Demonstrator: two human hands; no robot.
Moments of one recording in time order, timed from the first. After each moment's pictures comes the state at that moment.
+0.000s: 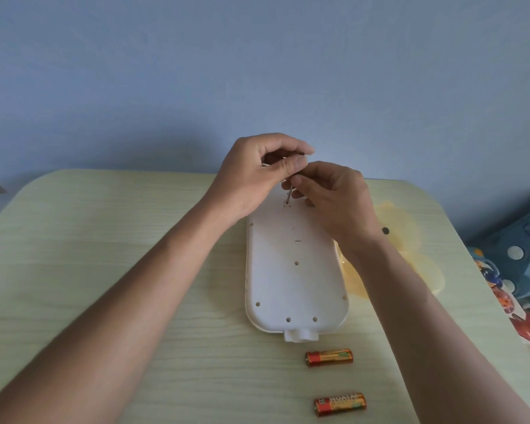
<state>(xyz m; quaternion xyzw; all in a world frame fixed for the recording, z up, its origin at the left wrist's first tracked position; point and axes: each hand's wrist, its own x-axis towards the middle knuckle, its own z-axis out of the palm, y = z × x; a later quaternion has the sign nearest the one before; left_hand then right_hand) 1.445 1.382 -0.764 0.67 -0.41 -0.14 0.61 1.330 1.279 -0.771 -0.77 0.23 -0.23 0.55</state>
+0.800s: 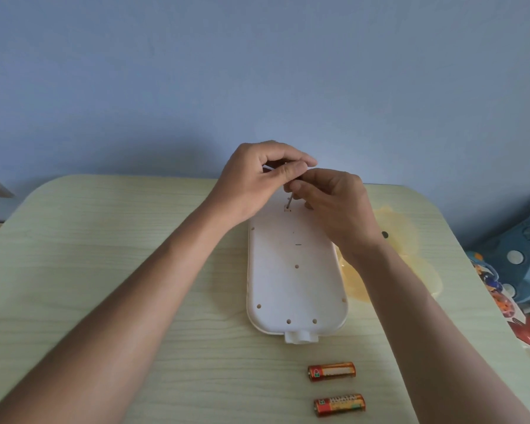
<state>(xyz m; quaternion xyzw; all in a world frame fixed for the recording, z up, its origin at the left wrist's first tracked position) 1.444 1.386 -0.758 0.68 -0.44 -0.12 0.57 1.329 1.279 -0.770 -0.77 0.22 -0.23 0.55</state>
